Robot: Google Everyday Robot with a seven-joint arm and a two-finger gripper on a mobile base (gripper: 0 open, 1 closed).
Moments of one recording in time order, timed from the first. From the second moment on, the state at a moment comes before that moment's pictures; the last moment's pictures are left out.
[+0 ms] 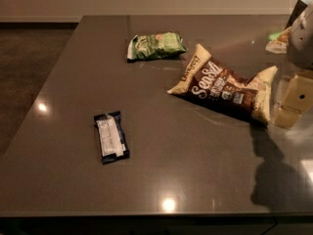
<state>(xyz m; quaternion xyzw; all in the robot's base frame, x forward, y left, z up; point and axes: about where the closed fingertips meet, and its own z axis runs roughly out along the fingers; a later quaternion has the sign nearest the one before) 0.438 -0.217 0.976 -0.60 0.78 -0.03 0.16</state>
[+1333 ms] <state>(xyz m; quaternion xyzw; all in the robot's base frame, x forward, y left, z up) 0.415 -0.109 0.954 -0.58 0.79 -0.01 0.18</state>
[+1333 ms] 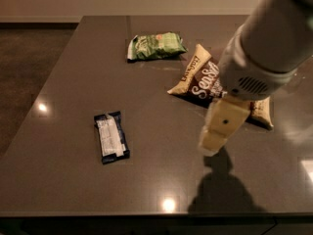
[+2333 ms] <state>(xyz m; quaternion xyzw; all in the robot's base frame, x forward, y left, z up) 0.431 -0.023 0.896 -0.53 0.84 0.05 0.12</state>
